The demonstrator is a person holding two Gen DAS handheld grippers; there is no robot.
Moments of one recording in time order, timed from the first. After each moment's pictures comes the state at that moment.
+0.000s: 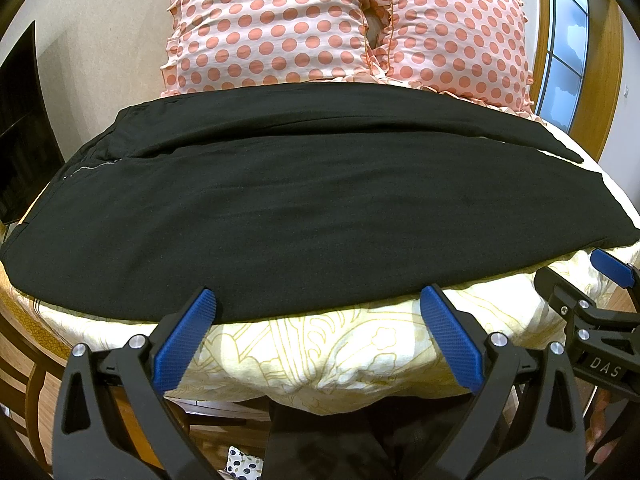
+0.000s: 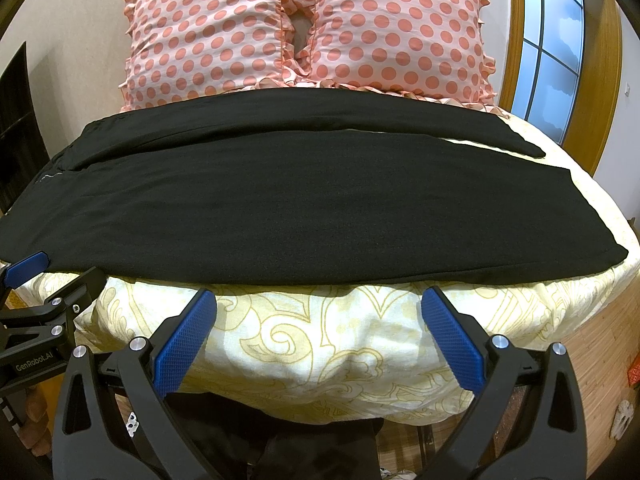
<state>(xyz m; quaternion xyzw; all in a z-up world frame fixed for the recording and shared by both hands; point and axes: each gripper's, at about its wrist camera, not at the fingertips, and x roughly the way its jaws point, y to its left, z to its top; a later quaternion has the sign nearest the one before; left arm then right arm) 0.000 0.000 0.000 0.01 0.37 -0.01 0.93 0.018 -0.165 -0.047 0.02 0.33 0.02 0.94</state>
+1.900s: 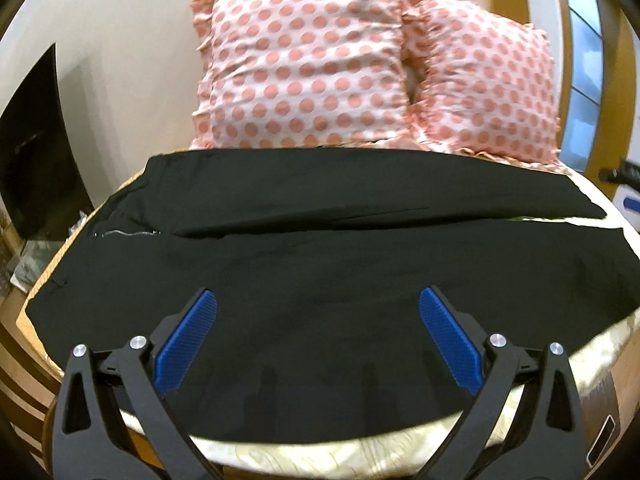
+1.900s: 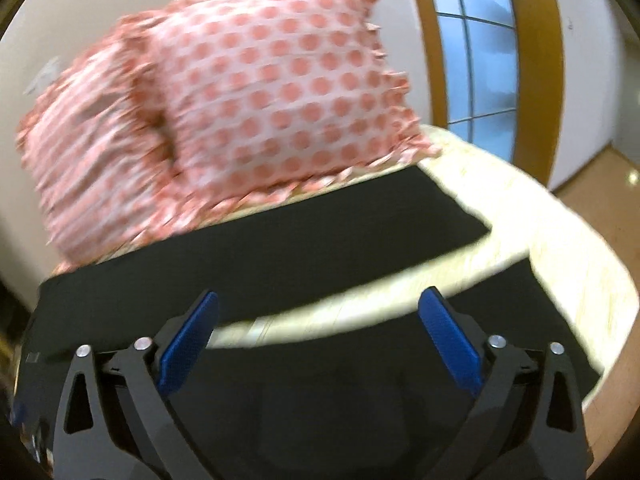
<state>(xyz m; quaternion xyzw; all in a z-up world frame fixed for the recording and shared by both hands) 0.045 0.040 0.056 0.01 0.32 0.04 0.95 0.167 -0.340 0.050 0.16 0.30 -0.08 0.94</state>
